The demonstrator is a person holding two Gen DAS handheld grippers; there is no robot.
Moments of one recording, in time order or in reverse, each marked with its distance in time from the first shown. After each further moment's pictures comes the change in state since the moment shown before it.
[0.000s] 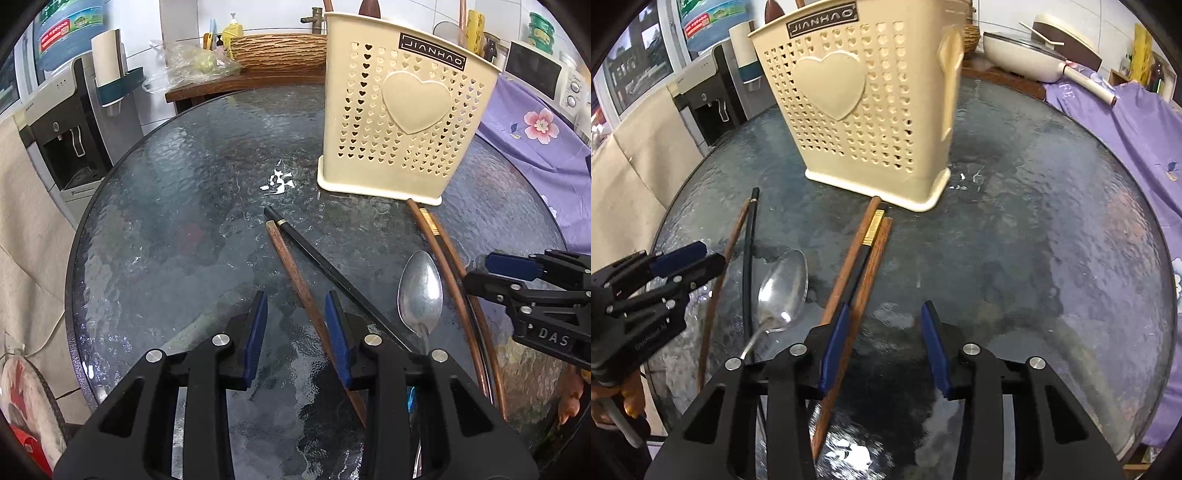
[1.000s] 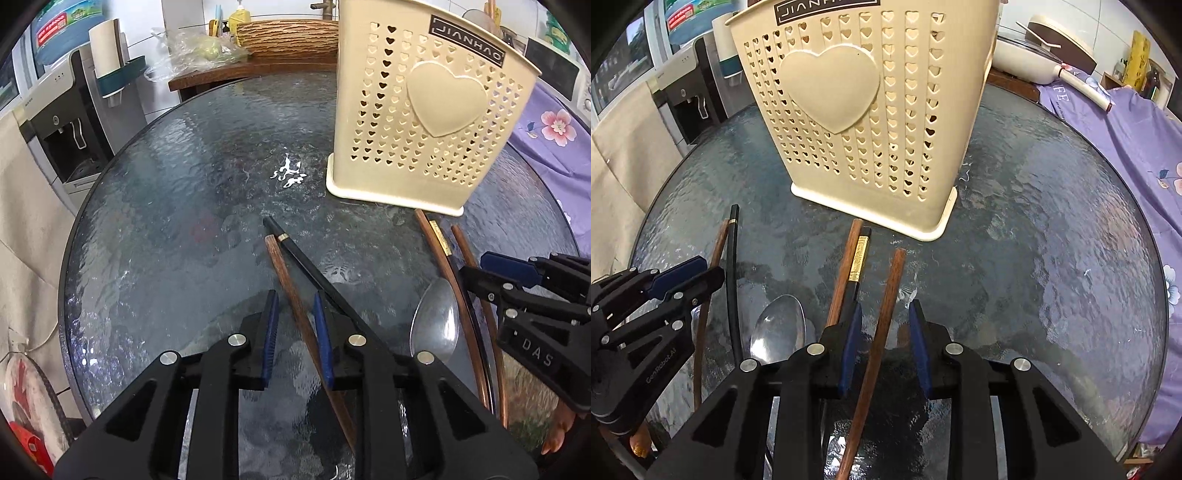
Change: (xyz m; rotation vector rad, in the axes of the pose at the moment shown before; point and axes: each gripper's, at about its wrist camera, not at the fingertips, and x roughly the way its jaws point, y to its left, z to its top) left arm 0.026 -0.006 0.021 -0.023 0.061 0.044; right arm 0.020 0.019 0.022 0.009 0.027 -0.091
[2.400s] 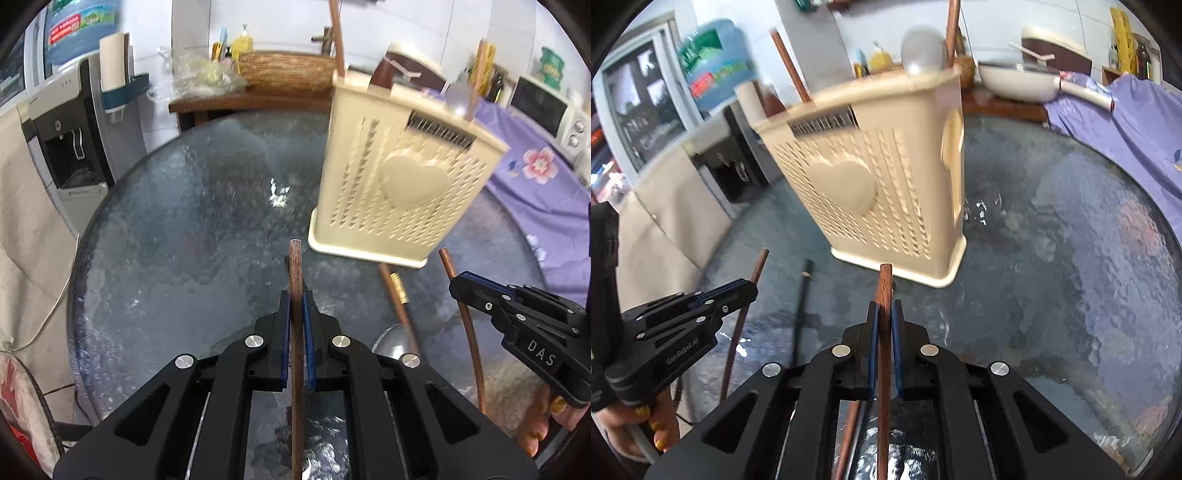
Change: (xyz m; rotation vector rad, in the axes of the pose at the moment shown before) left arm -0.051 0.009 0.020 -0.058 -0.129 -0.087; right arm -0.049 -0.036 0.003 0.097 -0.210 0.231
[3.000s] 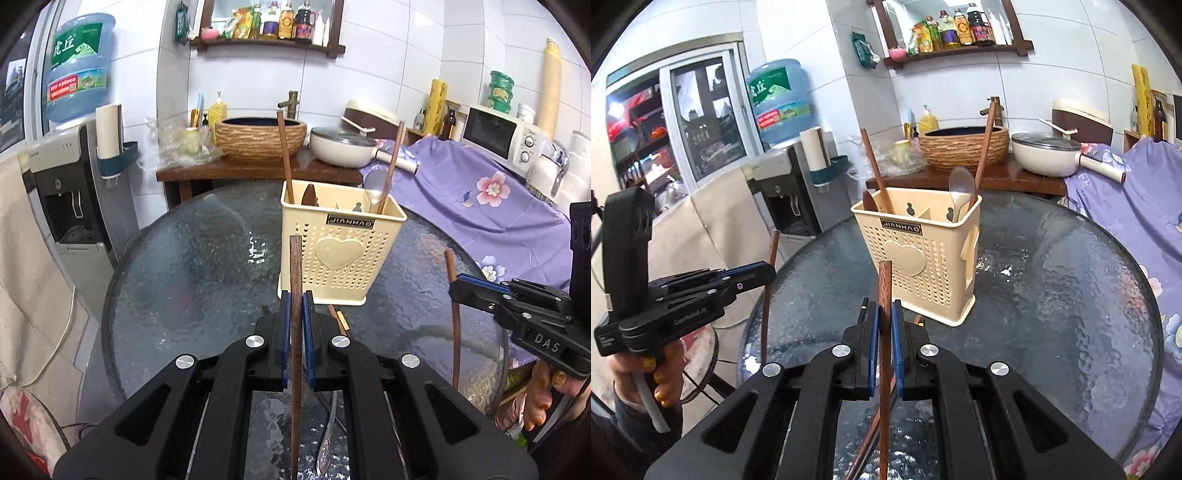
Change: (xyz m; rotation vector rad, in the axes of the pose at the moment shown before) left arm -0.110 -0.018 0.010 0.079 -0.207 -0.083; right arm -0.106 0.019 0.005 -0.140 -0.192 0.120
